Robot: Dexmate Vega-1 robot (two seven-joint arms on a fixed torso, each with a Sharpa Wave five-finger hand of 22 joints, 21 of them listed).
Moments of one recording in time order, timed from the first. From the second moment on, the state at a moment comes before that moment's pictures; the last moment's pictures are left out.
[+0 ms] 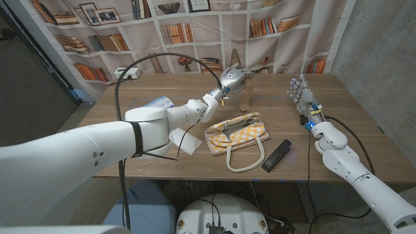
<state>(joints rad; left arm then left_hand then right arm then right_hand) 0.03 0.01 1.47 -0.39 0.60 -0.16 1.03 1.25 0.17 0.57 -0.16 0.16 0.61 -0.12 0.28 0.24 0.63 -0.18 0.68 0.33 0.95 -0.16 0.46 0.32 0.26 -0.05 0.78 0.19 -0.99 -0.60 -0.22 -1.40 0.75 0.38 0.07 0.37 0.11 -0.14 -0.07 0.20 0.03 -0.04 0.20 0.19 0.04 -0.03 0.20 0.19 -0.11 -0.03 0.20 0.19 0.03 0.08 0.19 0.17</state>
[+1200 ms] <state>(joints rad) 0.24 0.02 0.77 -0.66 1.20 -0.31 1.12 1.27 0.17 0.56 -0.16 0.17 0.61 -0.12 0.28 0.25 0.64 -0.18 0.67 0.33 0.95 -0.16 0.44 0.34 0.24 -0.05 0.79 0.19 -0.96 -0.58 -0.23 -1.37 0.75 0.40 0.07 0.36 0.10 -0.14 -0.07 0.20 0.03 -0.04 0.20 0.19 0.04 -0.03 0.20 0.19 -0.11 -0.03 0.20 0.19 0.03 0.08 0.19 0.17</state>
